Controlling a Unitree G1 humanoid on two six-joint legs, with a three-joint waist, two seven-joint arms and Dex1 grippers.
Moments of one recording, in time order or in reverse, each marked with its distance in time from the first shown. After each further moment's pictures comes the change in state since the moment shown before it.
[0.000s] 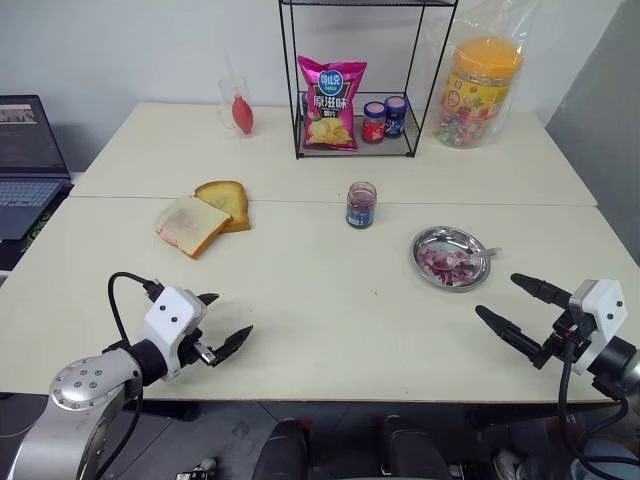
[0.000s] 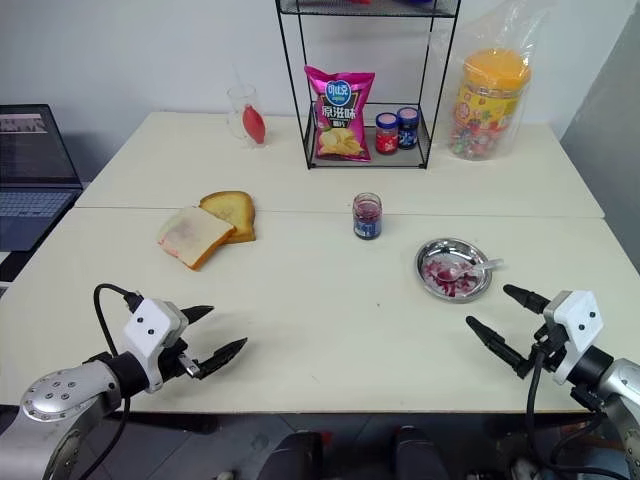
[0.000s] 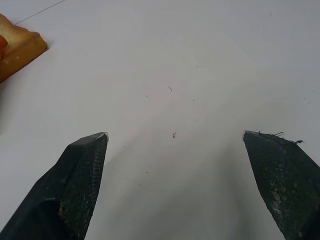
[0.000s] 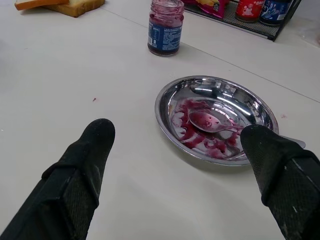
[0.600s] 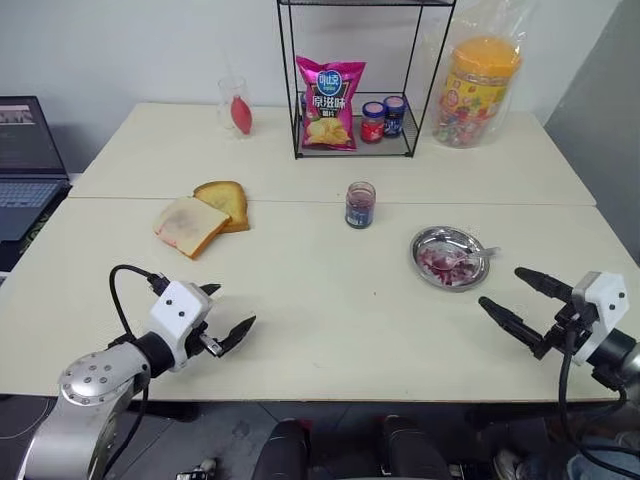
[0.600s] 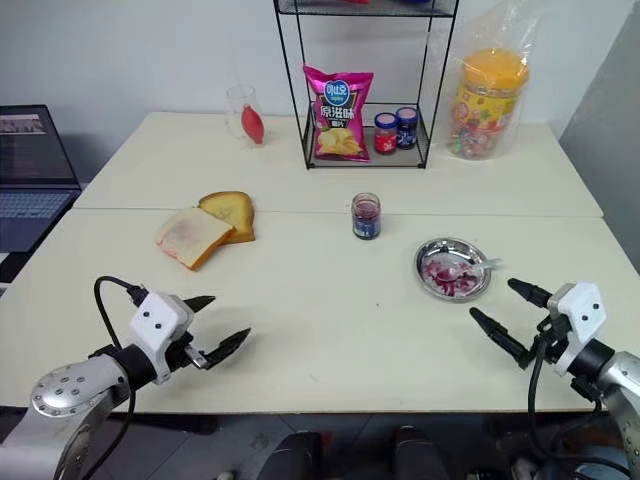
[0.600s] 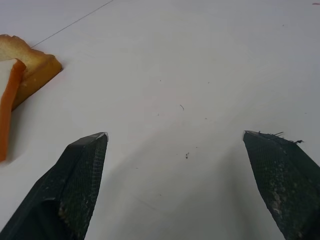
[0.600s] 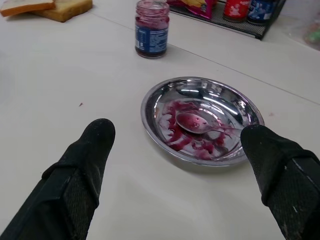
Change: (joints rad) left arm -0.038 -0.020 -0.033 0.010 0.057 -0.051 0.049; right arm -0.054 0.000 -0.006 0.041 0.025 0.048 -0.030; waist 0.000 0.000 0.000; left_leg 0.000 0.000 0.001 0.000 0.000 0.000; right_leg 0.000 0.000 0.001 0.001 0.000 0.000
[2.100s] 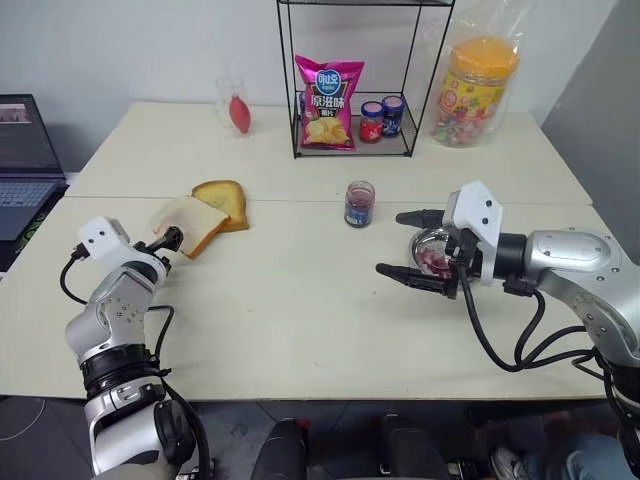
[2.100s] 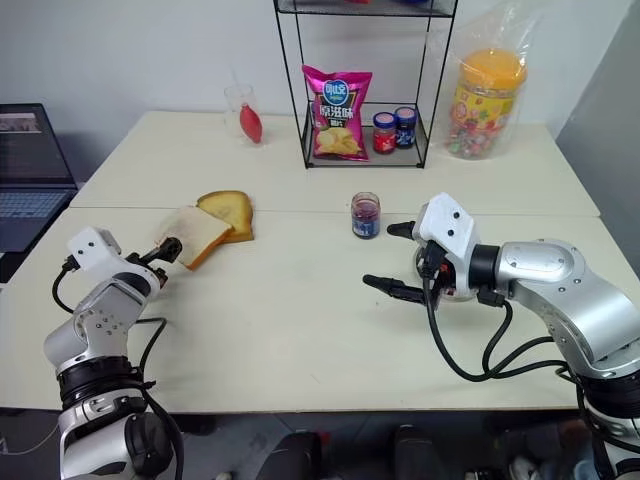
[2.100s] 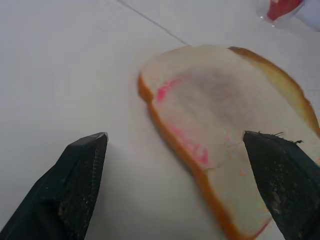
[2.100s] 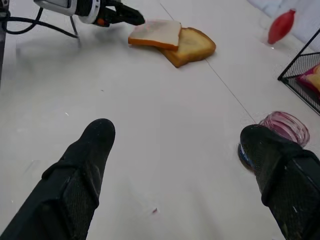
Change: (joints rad) left arm -0.745 -0.265 0.384 0.810 -0.212 0.255 0.606; right arm -0.764 -0.132 0.510 -0.116 0.022 0.416 -0.006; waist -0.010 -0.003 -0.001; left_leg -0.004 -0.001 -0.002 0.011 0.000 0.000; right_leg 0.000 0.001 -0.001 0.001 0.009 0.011
